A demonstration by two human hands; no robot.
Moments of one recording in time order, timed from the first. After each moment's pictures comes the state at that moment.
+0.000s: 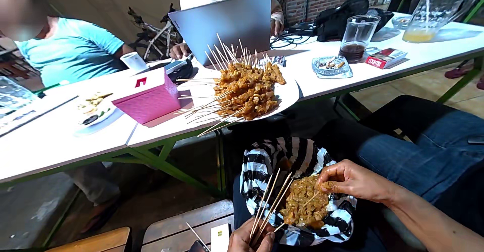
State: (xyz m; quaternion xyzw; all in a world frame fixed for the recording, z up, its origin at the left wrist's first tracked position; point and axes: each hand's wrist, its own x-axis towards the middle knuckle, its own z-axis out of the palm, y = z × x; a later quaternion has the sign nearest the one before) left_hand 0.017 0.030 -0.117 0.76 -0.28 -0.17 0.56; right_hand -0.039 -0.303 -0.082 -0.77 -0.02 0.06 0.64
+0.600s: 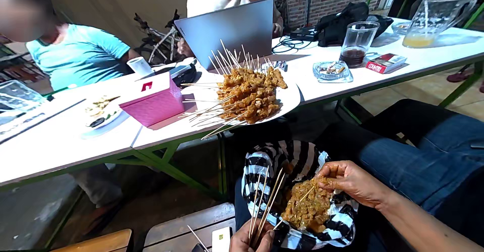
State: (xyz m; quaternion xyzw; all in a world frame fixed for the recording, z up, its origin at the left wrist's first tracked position) left_hand 0.014 0.023 -0.116 0.74 -0.24 -0.15 0.61; right_hand -0.035 -0.291 -0.089 -0.67 0.06 -0.01 0.74
